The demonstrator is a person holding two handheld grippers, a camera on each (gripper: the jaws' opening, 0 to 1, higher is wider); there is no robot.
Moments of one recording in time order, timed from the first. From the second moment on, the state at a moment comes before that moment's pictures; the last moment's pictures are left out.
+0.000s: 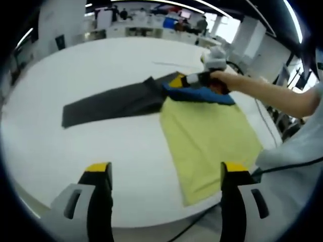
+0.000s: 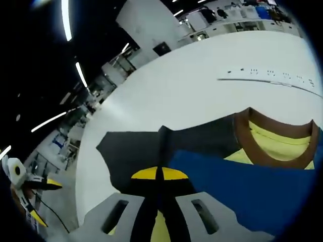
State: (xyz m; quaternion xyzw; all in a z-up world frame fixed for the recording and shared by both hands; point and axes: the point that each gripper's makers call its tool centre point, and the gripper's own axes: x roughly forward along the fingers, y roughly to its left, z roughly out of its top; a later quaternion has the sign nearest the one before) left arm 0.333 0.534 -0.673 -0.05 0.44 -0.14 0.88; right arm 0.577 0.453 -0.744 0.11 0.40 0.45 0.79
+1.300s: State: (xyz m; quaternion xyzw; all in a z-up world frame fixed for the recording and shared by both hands) left arm 0.337 0.530 -0.666 -0.03 0.43 -0.15 0.89; right arm 0.571 0.438 -0.709 0.08 0.34 0.46 0.81
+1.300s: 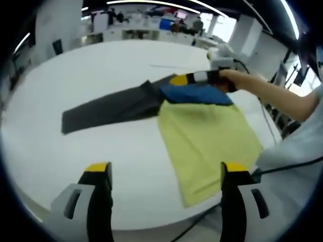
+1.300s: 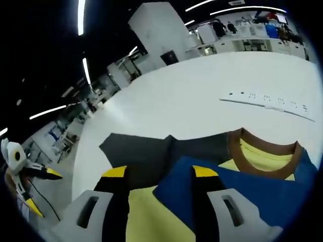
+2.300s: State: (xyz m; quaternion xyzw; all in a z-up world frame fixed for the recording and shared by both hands) left arm 0.340 0.518 -0.656 -0.02 0.42 -0.16 0.89; right arm 0.561 0.407 -0.702 0.03 0.32 0.46 0.82
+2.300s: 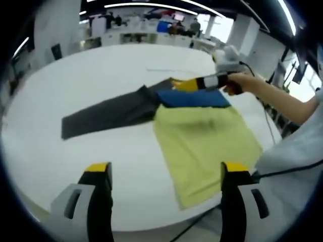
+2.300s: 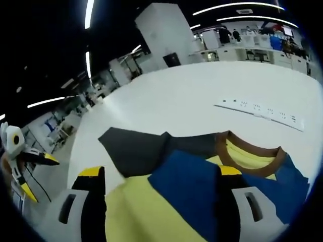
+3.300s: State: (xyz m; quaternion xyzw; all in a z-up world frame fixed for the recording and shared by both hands) left arm 0.328 0.517 -0.639 0.00 0.40 -0.15 0.90; right arm 0.531 0.360 -0.668 -0.02 0.27 0.45 0.85
